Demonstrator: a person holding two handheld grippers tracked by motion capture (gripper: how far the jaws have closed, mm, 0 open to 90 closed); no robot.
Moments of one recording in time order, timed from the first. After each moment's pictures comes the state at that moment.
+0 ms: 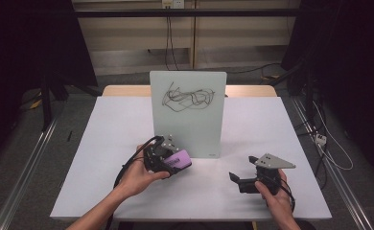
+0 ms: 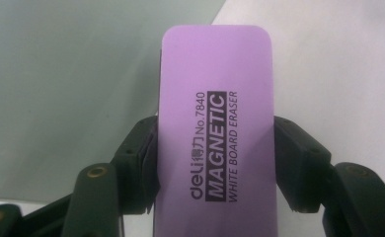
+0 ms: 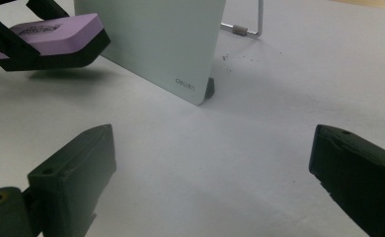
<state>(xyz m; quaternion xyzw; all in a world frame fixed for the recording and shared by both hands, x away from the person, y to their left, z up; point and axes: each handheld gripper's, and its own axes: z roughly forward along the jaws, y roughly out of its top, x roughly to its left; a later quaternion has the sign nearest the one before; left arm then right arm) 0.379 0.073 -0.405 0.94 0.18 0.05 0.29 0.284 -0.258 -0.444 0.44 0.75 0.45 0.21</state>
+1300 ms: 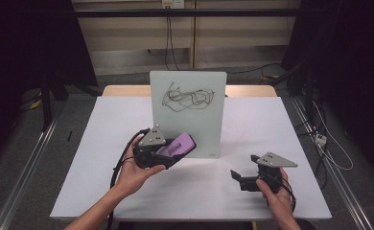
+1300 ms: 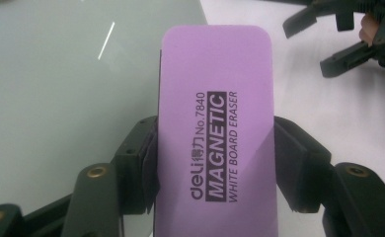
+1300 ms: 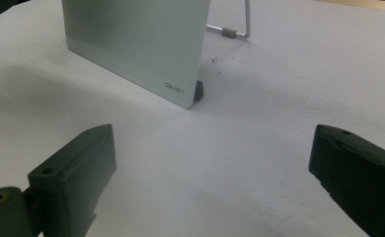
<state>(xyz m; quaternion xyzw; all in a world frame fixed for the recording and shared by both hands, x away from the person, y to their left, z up) 0.369 0.094 -0.373 0.86 0.17 0.10 0.48 0.286 -0.263 -0.444 0.45 0.74 0.46 0.21</state>
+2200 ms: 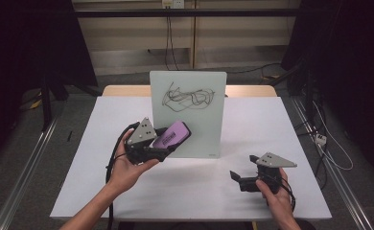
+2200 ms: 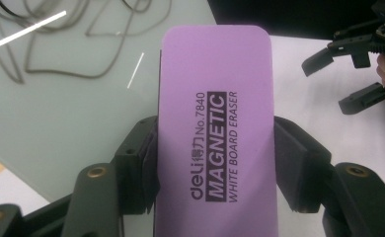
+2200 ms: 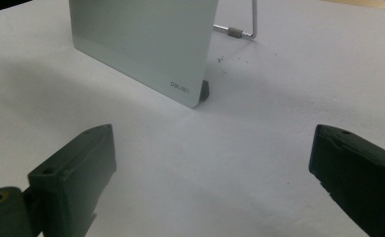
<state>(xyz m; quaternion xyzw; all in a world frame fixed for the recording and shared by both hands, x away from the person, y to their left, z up) 0.365 0.109 -0.344 0.83 0.17 0.17 0.51 0.286 -0.261 -0.444 0.44 0.74 0.46 0.21</state>
